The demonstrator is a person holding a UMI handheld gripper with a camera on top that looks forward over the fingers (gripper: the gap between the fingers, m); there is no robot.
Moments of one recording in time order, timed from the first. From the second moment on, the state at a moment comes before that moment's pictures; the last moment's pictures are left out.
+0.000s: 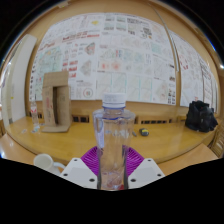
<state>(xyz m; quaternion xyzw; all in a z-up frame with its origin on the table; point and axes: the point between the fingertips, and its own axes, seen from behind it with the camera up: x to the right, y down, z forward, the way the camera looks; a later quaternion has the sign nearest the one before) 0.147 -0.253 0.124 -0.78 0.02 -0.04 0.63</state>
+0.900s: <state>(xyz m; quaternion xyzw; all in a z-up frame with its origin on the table) 0.138 -0.360 0.092 -0.83 0.03 -0.08 0.55</state>
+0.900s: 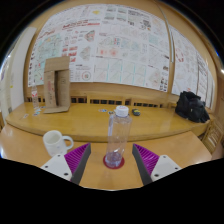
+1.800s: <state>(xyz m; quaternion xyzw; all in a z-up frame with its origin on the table) 0.039 -0.739 0.190 -0.85 0.05 -0.10 0.51</state>
